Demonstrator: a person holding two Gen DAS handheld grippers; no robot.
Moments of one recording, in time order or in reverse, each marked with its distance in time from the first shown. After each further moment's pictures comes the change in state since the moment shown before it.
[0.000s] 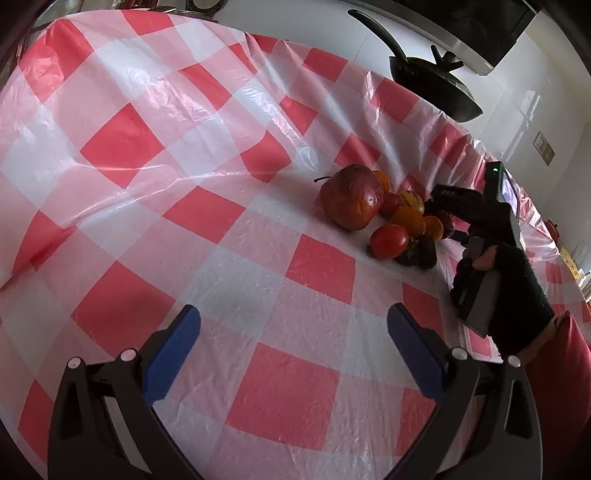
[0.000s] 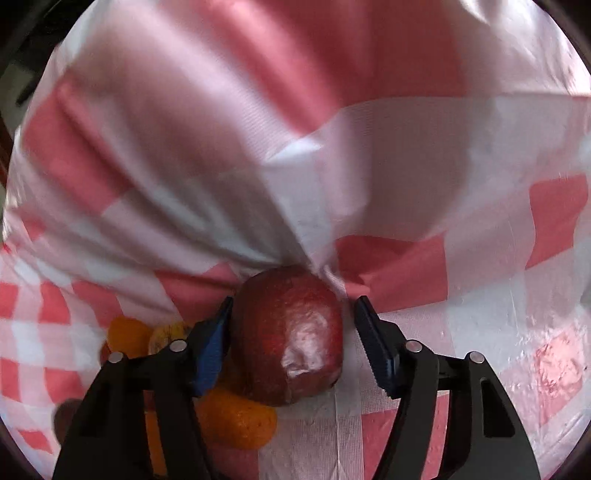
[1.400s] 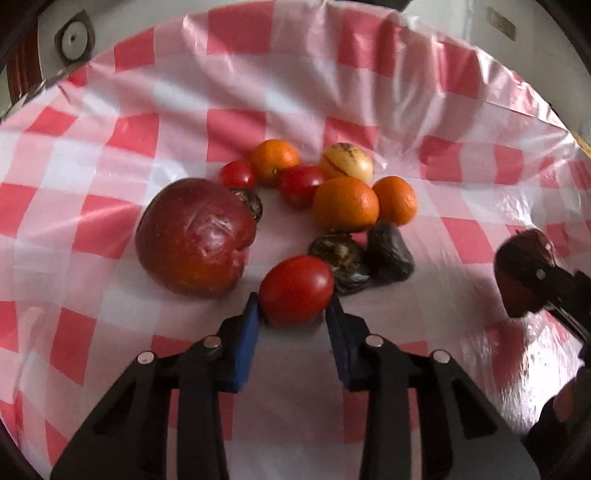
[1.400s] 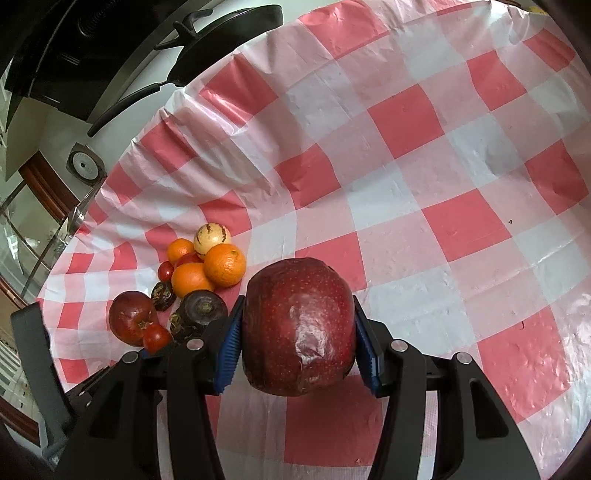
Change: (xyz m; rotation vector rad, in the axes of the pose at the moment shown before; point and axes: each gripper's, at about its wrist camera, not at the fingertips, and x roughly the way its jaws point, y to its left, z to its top) left arm 0.099 -0.122 0.040 0.439 0.143 0.057; right arm -0.104 -0.076 -0.104 0.131 -0.097 0.201
